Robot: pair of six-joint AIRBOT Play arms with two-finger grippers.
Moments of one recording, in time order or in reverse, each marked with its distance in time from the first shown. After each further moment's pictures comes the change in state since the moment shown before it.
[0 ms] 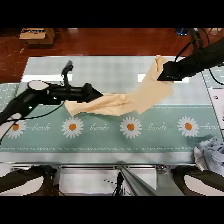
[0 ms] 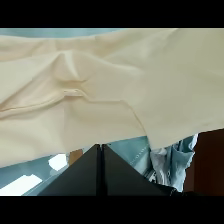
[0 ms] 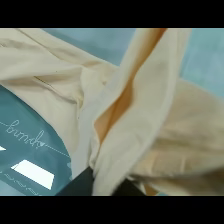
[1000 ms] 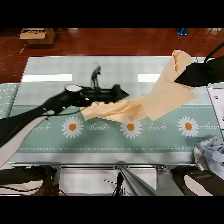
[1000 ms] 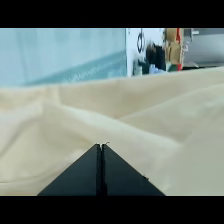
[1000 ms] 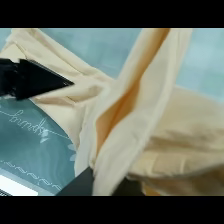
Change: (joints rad) left arm -0.203 -0.177 0.141 -0.288 0.152 0.119; right arm 0.010 0.232 0.000 -0.087 0.109 0.082
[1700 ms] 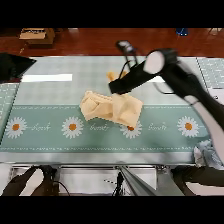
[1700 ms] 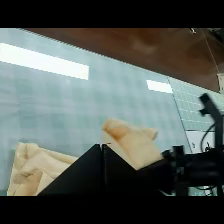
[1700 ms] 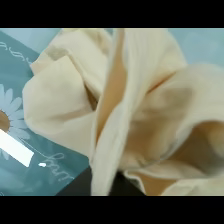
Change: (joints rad) left arm 0.876 0.646 0.007 0.473 -0.407 -0.165; right arm 0.497 -0.519 0.000 -0.004 -0.497 0.095
